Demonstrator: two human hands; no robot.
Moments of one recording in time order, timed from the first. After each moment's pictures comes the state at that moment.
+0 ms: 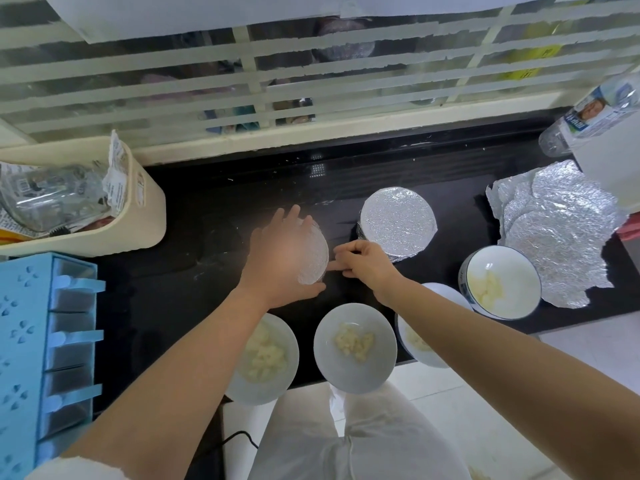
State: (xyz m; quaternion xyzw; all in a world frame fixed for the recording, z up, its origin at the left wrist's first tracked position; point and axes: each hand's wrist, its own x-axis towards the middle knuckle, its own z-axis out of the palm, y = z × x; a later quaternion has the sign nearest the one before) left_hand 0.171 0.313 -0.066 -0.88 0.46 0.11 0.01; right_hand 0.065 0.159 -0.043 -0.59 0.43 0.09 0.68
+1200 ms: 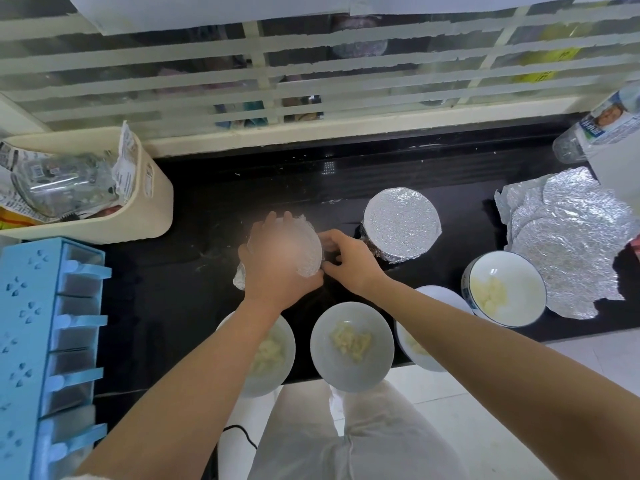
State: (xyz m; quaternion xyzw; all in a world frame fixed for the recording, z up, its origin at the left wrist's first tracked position) left_hand 0.144 0.308 -0.068 -0.96 0.27 0.07 -0.04; right_hand 0.075 0.163 -0.064 -0.86 0.19 0.08 0.46
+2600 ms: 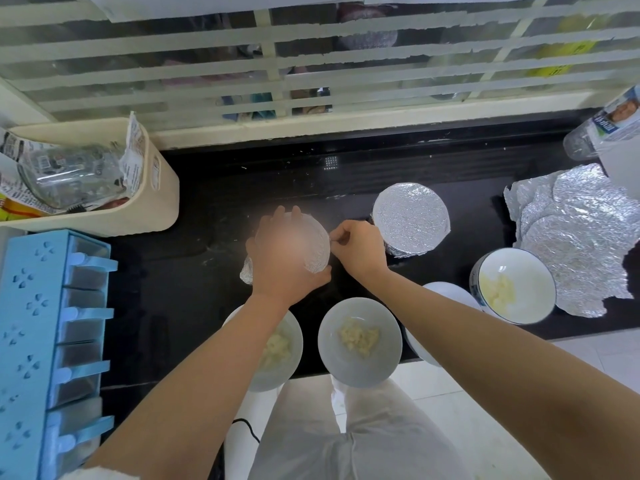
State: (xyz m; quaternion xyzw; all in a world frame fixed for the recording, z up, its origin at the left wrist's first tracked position) left_hand 0.143 0.311 -0.067 -0.96 0.28 0.07 -0.04; right_hand 0.091 0.172 -0.056 -0.86 0.32 0.01 0.41
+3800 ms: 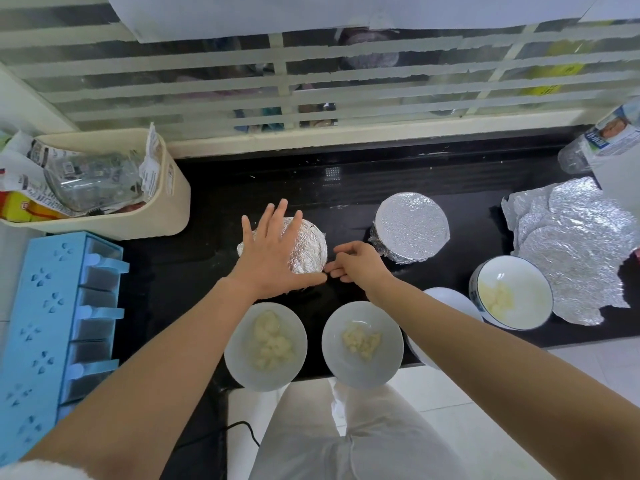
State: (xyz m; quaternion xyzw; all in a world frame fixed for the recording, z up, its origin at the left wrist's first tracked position) left_hand 0.182 0.337 -0.041 -0.90 0.39 0.18 -0.02; right_hand 0.080 0.181 -0.043 -0.63 0.42 0.12 0.64
